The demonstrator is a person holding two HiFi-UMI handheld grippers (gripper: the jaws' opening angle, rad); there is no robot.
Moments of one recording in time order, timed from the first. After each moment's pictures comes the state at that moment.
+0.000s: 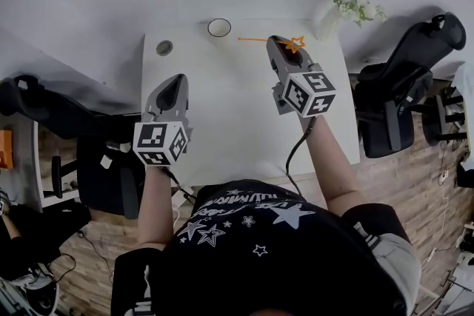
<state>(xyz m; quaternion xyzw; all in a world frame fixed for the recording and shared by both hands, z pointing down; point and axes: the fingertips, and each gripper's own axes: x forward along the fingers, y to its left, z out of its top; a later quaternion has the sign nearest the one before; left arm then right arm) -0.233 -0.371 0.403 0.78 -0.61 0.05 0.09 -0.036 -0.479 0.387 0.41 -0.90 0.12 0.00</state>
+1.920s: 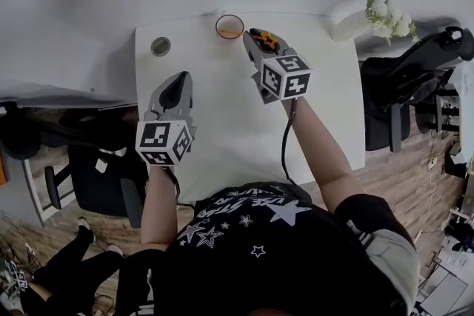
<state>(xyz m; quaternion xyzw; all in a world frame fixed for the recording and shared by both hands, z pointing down) -0.277 -0.446 0.477 0.78 -0.59 0.05 0.18 -0.139 -0.569 0.505 0.40 -0.89 0.18 0.12</state>
